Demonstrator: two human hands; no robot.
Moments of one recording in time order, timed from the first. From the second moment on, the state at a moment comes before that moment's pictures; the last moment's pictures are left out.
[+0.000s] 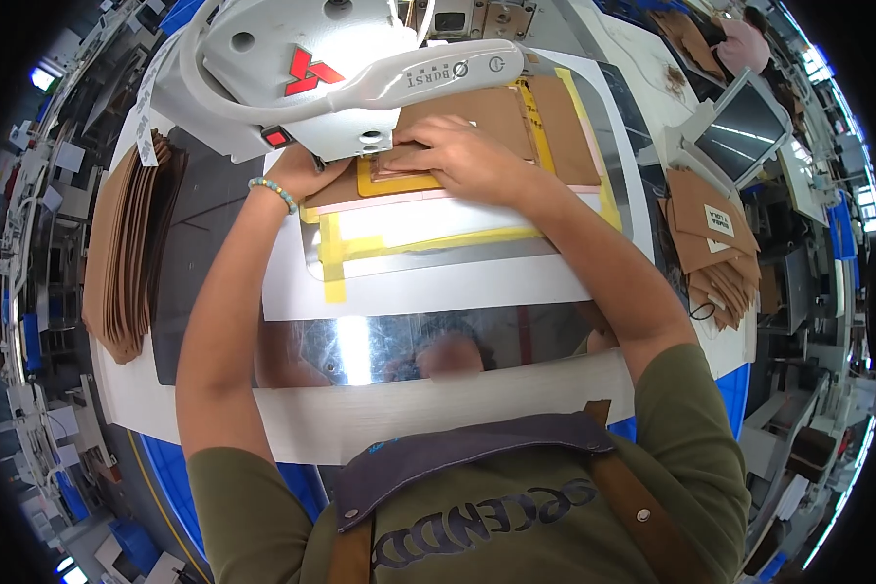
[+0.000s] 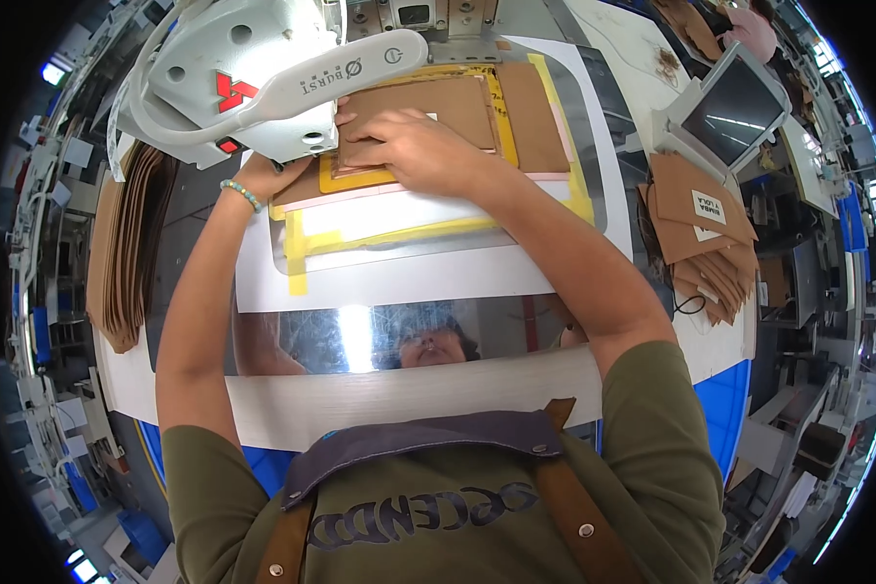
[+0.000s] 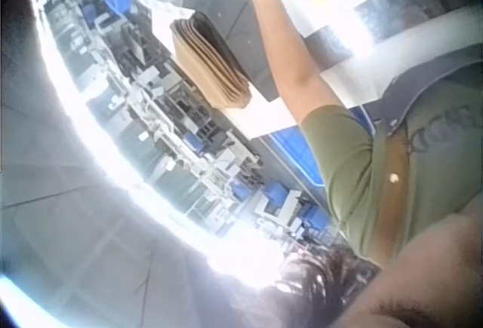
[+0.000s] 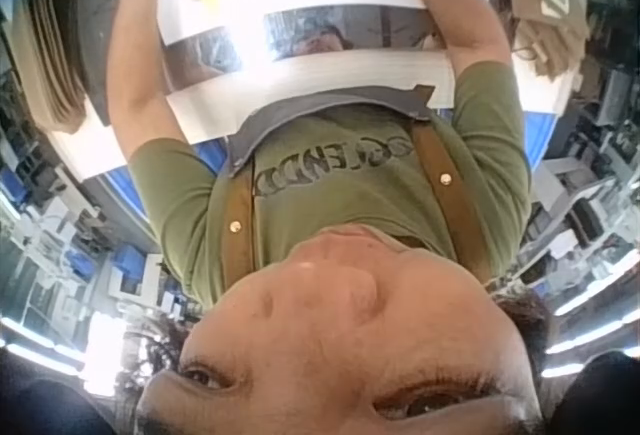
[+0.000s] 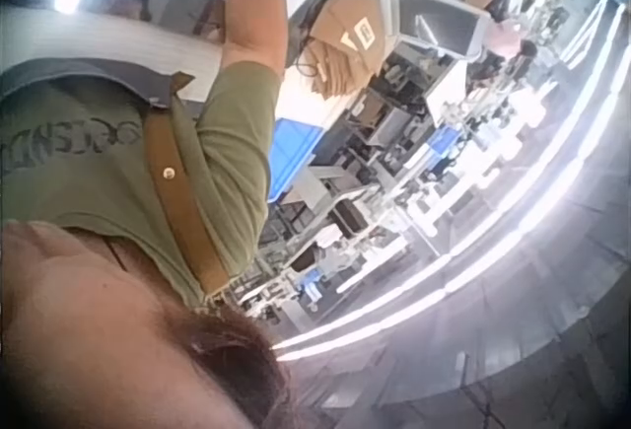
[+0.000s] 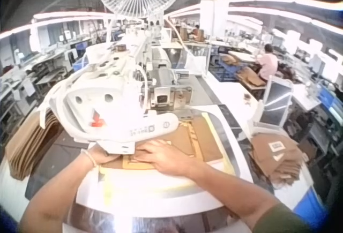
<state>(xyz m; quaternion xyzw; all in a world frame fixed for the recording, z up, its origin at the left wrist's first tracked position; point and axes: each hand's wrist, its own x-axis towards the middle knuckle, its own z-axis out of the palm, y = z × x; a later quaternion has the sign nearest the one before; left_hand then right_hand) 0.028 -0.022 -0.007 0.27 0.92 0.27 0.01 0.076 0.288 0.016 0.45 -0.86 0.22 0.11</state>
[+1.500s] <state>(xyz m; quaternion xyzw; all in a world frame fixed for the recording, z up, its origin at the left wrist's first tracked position) -0.007 -0.035 -0.033 0.24 0.95 0.18 0.03 0.071 0.269 0.018 0.44 -0.86 0.21 0.13</state>
